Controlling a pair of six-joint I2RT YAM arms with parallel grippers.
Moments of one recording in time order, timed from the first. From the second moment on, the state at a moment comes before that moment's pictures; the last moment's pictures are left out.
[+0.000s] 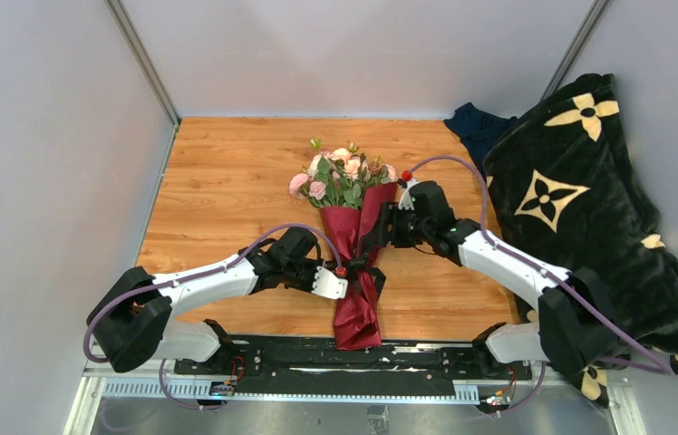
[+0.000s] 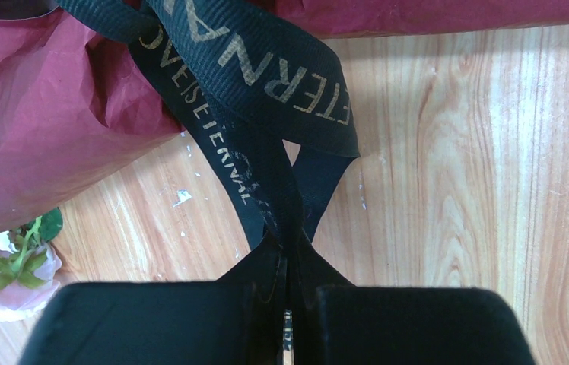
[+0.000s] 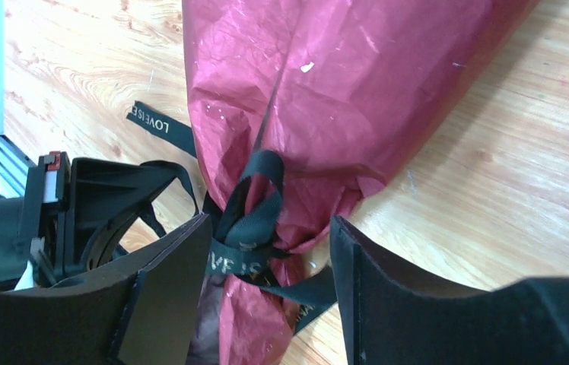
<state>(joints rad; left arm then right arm) -0.80 1.29 0.60 -0.31 0.17 1.05 0.54 1.28 0.76 -0.13 -0.31 0.52</state>
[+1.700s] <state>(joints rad) -0.47 1.34 0.49 -0.11 0.15 1.53 0.21 1.26 0.51 -0.13 -0.37 0.55</state>
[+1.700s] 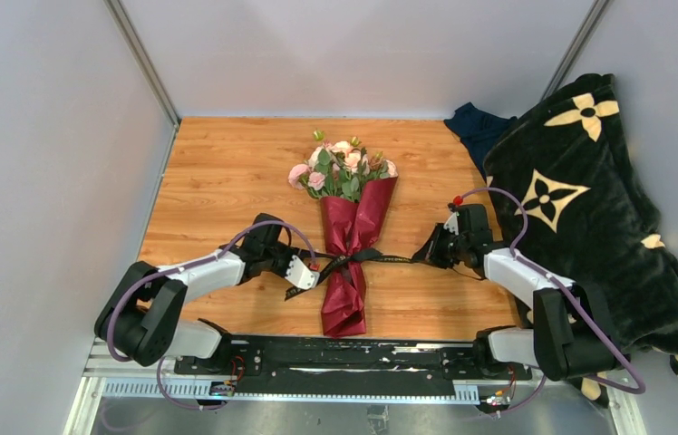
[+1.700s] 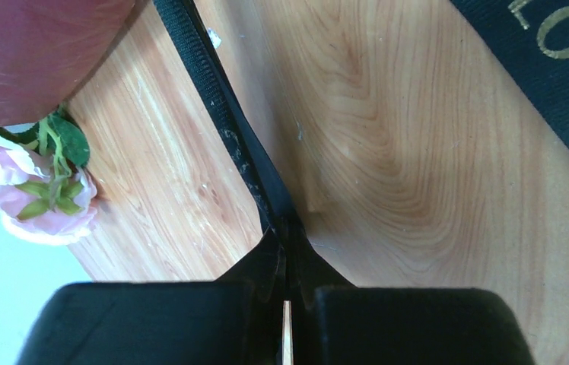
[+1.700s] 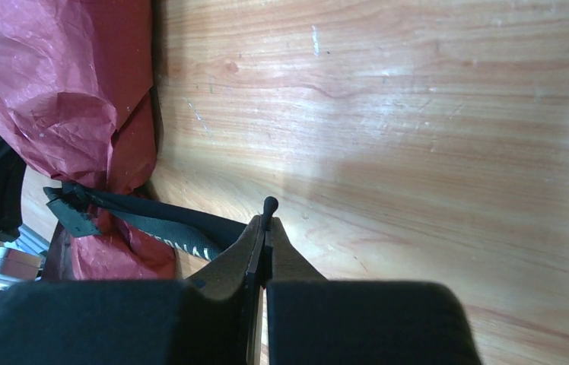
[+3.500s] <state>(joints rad) -0.51 1.29 0.54 -0.31 0.11 1.40 0.61 1.41 0.96 -0.20 -0.78 0.18</state>
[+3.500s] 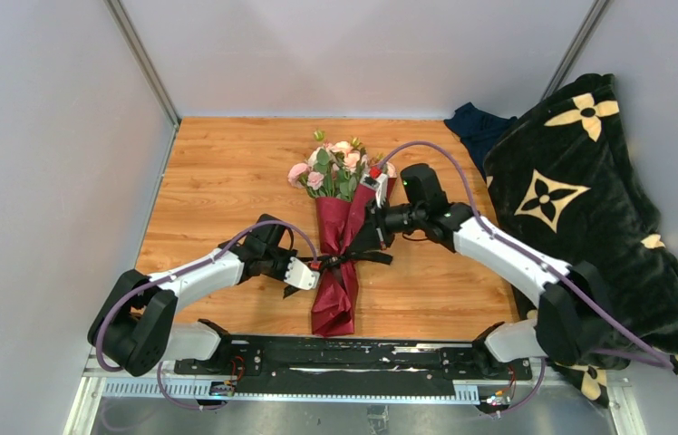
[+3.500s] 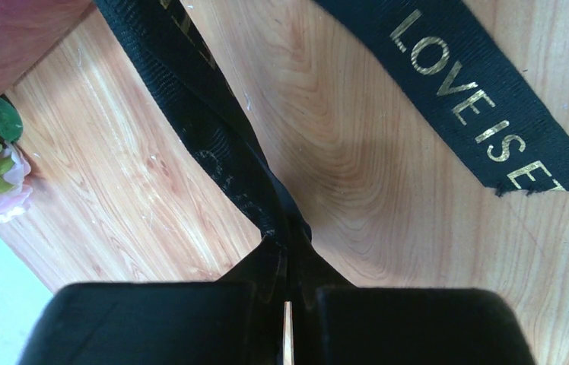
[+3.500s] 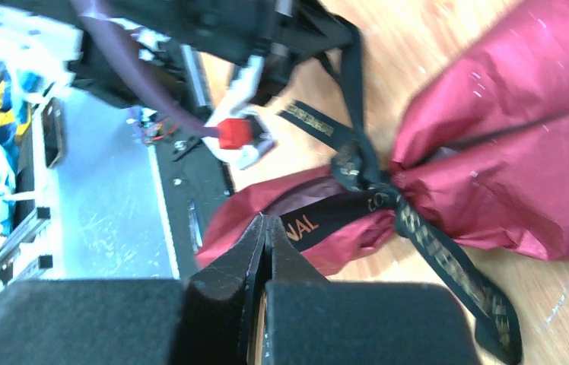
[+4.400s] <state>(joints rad) -0.51 1.26 0.50 -0.28 0.10 1.45 0.70 1.44 0.94 -0.77 -0.49 0.04</state>
